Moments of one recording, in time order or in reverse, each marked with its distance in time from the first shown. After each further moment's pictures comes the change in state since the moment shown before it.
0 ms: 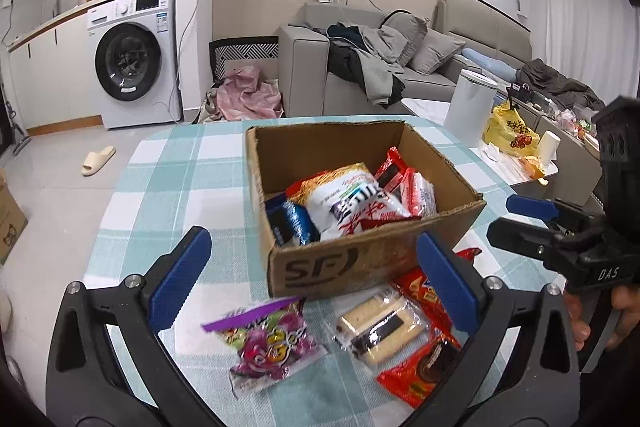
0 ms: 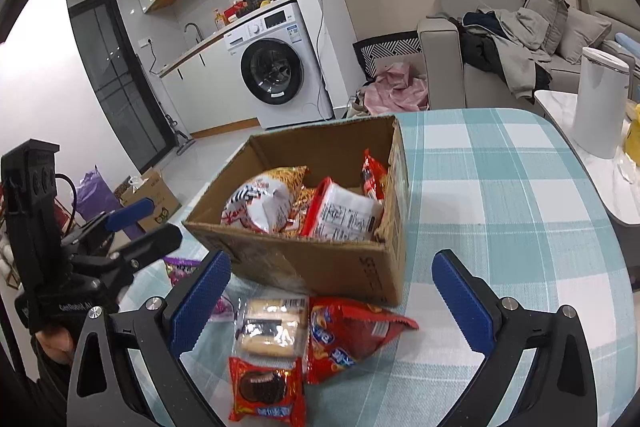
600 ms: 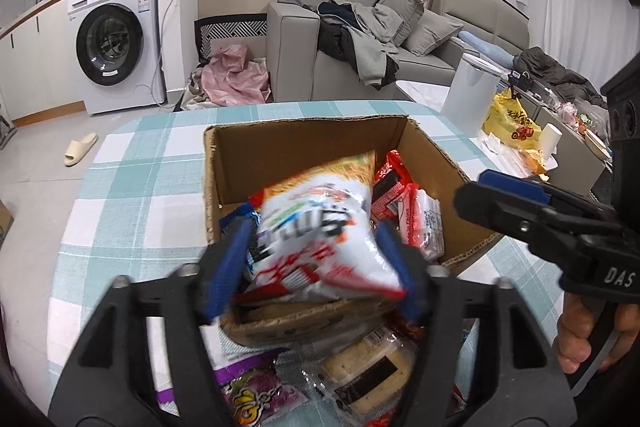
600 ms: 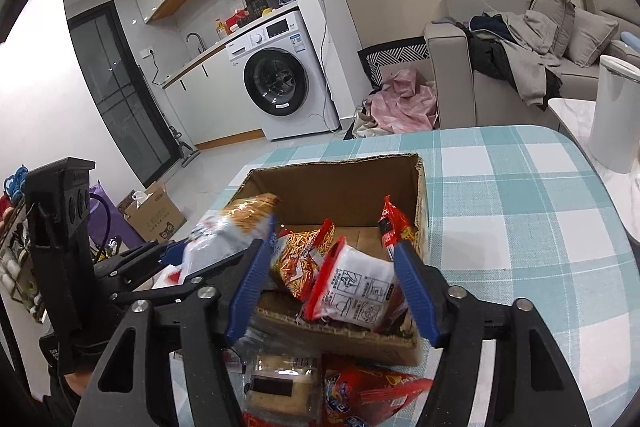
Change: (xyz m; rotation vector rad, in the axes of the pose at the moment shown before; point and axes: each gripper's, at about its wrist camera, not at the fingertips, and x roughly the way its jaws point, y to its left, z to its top) left arm 0.085 -0.011 0.035 0.000 0.090 -0.034; right arm 0.031 0.004 0.045 0.021 -0.044 0.041
